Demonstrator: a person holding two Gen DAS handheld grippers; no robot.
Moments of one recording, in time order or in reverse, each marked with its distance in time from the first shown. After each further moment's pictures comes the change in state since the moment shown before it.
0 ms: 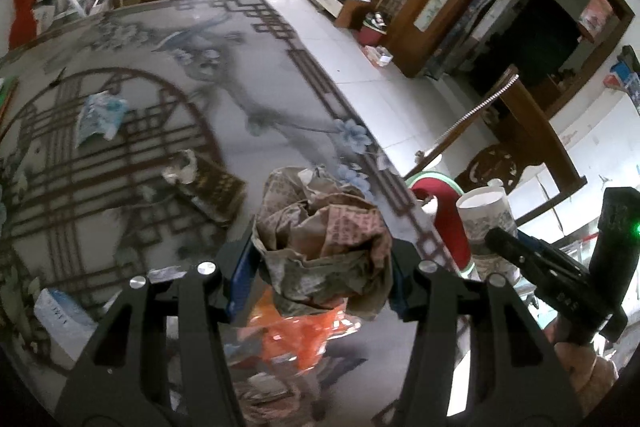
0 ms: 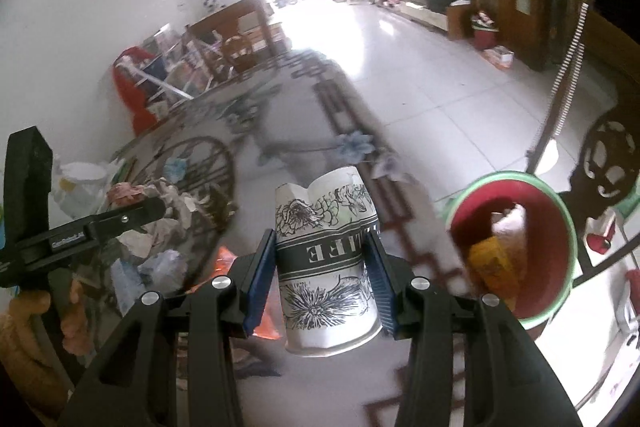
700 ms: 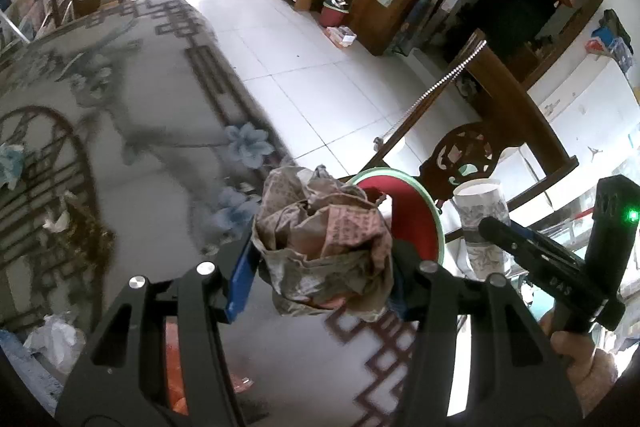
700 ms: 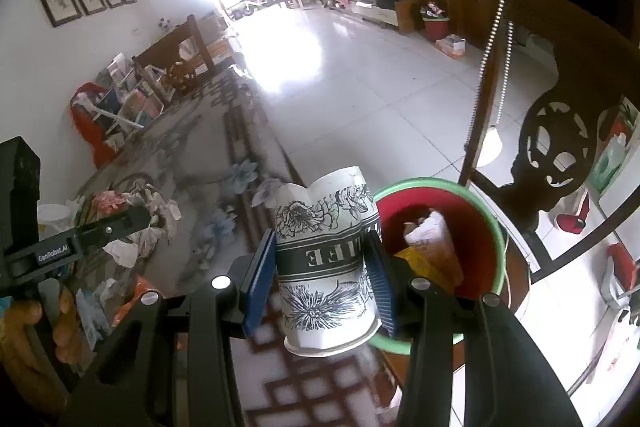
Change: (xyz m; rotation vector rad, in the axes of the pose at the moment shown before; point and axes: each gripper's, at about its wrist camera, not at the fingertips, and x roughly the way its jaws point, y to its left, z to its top) left arm 0.080 -0.114 0.028 0.100 0.061 -0.063; right arm -0.023 -0.124 0.024 0.107 -0.014 -0.087
